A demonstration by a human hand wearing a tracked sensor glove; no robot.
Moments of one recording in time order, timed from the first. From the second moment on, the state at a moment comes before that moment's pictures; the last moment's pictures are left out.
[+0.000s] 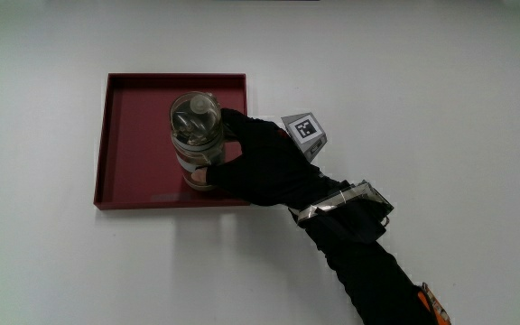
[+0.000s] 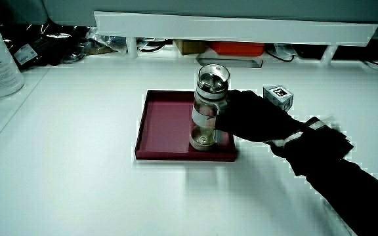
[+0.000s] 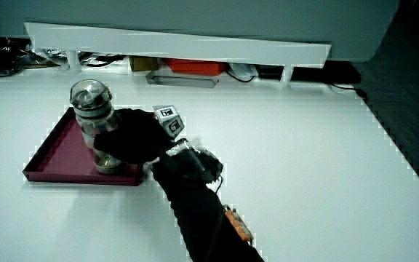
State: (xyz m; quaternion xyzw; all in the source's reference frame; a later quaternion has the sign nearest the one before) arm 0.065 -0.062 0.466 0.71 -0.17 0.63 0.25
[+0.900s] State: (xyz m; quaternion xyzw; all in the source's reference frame) arm 0.065 -0.052 0.520 0.71 -0.10 0.62 0.32
